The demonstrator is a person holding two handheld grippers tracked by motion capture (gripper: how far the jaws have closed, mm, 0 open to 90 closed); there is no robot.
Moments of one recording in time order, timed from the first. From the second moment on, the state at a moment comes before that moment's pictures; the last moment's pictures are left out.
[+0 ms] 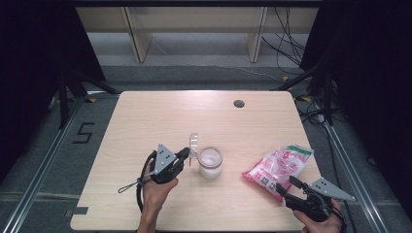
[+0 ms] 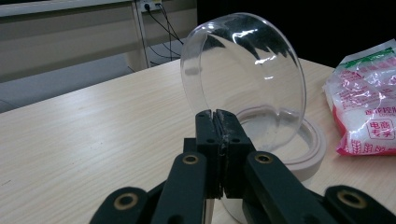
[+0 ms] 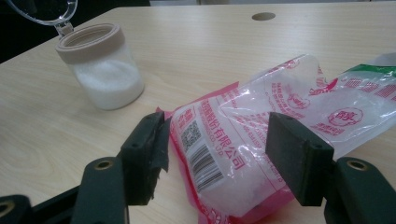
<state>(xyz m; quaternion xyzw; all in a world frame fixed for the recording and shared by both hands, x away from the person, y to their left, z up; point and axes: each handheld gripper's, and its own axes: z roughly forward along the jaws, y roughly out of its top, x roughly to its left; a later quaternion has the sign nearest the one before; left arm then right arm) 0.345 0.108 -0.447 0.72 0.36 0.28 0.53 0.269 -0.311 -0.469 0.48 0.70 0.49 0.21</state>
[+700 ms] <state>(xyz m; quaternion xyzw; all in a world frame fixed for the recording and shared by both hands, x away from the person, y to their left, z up) 0.341 0.091 -0.448 0.72 0.34 0.26 0.54 0.269 -0.311 -0.470 0.47 0.70 0.50 0.20</state>
